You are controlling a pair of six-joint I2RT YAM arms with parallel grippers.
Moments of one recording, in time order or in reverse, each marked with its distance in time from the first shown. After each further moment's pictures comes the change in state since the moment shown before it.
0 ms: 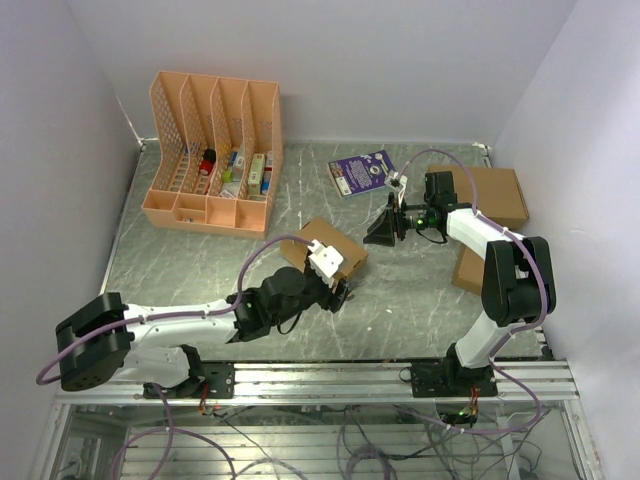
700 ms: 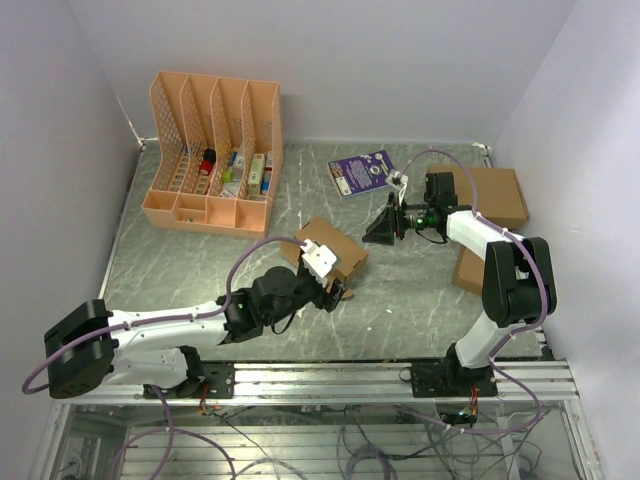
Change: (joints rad) left arm 0.009 -0.084 -0.015 -0.042 0.000 0.024; right arm 0.000 -0.003 -0.016 0.058 -0.023 0.086
